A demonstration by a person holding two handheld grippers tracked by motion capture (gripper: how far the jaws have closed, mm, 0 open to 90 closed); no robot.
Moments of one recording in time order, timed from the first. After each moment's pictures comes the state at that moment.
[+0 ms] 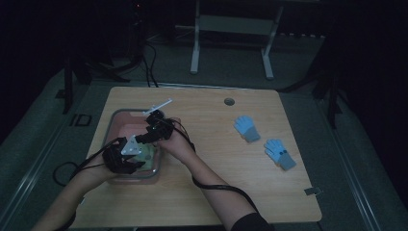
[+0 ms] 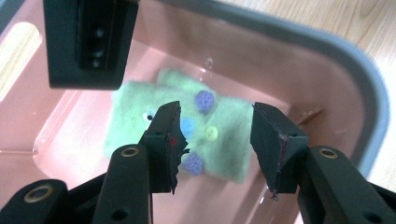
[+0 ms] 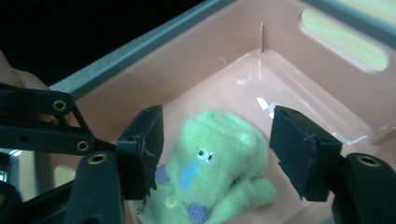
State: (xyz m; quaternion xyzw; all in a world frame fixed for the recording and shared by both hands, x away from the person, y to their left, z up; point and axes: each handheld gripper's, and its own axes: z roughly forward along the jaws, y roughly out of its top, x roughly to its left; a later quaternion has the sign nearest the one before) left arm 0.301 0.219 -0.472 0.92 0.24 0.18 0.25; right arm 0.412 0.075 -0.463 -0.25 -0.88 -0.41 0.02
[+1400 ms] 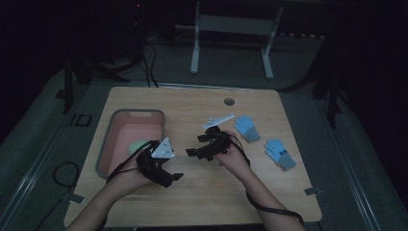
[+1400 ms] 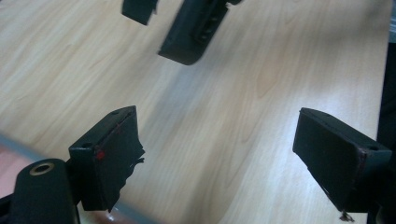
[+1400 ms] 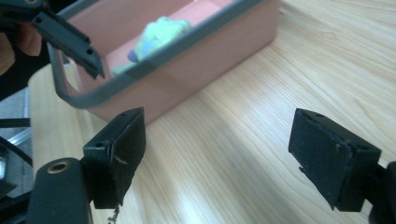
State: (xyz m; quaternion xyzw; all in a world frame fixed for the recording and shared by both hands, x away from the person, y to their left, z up) left arm 0.284 0.122 -0.451 0.91 0.20 0.12 0.35; right arm 0.381 -0.096 -0.469 -0.27 -0.87 -0.42 0.01
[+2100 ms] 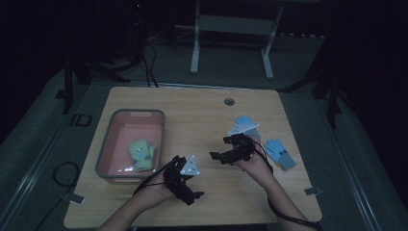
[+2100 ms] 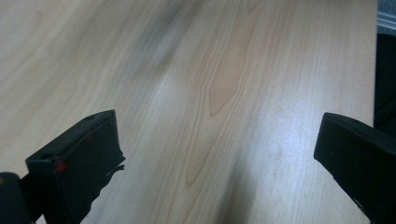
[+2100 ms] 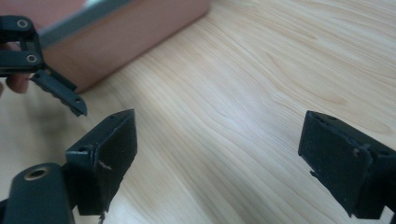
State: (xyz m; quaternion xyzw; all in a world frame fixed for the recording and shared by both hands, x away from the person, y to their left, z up) left arm 0.276 0.062 -0.510 0.92 0.18 0.09 0.35; right arm 0.372 -0.165 -0.481 -0.30 -0.86 -0.41 -0.07
